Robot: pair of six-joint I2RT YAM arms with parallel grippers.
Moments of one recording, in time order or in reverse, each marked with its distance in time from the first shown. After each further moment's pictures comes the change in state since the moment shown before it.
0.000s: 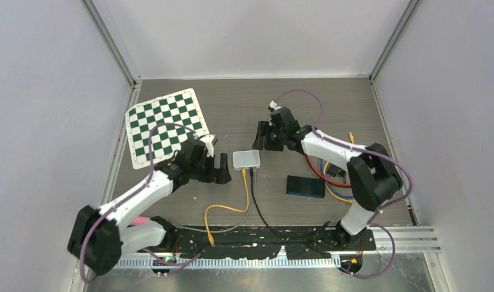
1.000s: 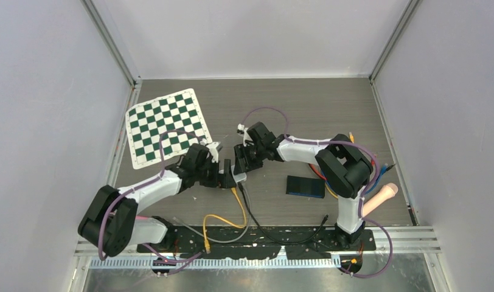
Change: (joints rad) left arm 0.049 0.277 -0.062 0.278 0.175 -0.014; right arm 0.135 0.297 0.124 0.038 -0.291 -0.155
